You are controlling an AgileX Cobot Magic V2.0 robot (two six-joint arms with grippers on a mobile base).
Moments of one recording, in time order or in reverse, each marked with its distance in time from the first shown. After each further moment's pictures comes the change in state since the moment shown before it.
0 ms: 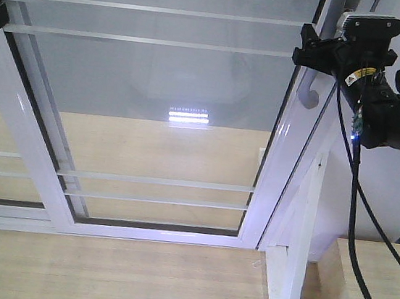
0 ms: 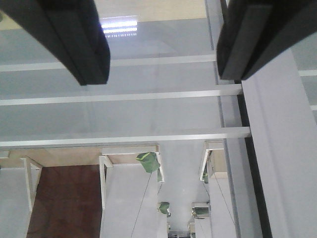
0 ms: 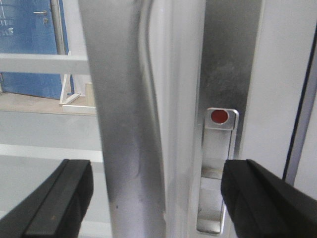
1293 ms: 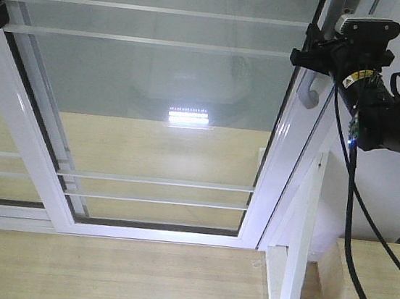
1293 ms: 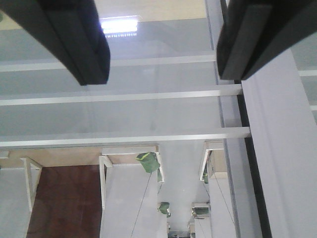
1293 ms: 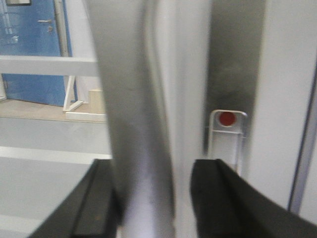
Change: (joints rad) left arm 0.000 0.000 0.000 0.000 0.000 0.000; right arm 0.002 0.023 -0.002 -0.019 -0.052 0.004
